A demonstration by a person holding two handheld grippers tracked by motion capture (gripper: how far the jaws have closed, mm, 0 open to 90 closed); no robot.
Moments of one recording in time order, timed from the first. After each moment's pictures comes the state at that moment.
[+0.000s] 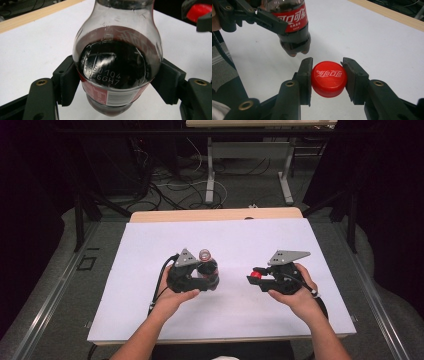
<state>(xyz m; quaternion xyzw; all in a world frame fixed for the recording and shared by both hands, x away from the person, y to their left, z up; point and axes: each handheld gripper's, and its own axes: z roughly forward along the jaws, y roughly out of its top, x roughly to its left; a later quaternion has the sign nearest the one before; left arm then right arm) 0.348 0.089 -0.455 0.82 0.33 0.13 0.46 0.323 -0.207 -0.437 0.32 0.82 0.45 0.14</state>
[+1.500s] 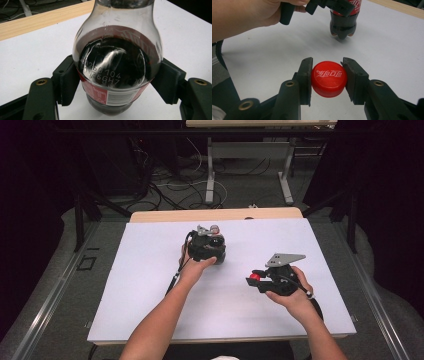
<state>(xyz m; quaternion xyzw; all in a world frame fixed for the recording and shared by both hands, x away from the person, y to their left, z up) 0.460 0.046 -0.495 0.80 0.40 0.16 0.42 0.331 -0.206 -0.460 0.33 0.82 0.44 0.14</state>
